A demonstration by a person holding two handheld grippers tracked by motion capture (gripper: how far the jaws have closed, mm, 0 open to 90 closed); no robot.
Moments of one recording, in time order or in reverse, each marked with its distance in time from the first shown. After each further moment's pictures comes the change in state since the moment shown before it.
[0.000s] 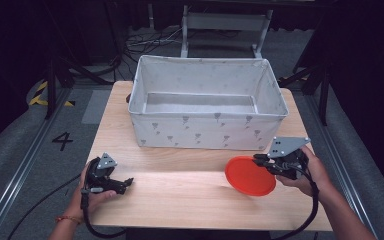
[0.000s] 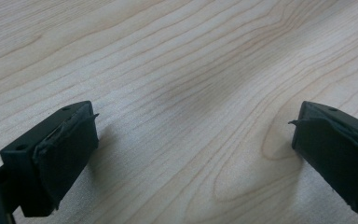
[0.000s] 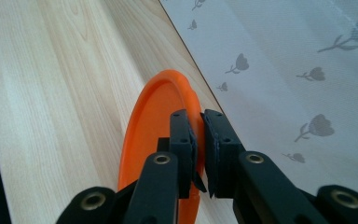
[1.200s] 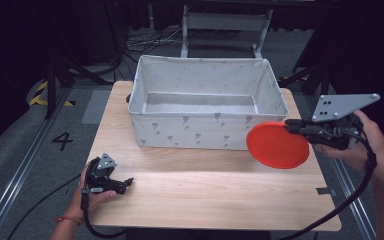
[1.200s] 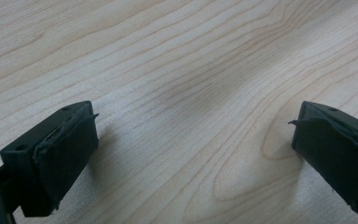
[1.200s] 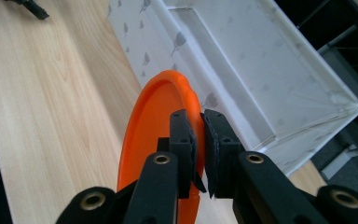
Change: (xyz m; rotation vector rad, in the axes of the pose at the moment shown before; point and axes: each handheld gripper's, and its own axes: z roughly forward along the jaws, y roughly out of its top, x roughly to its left) left arm 0.000 0.000 0.000 -0.002 0.005 -0.002; right arm -0.045 0.060 -0.115 -0.054 -0.105 -0.060
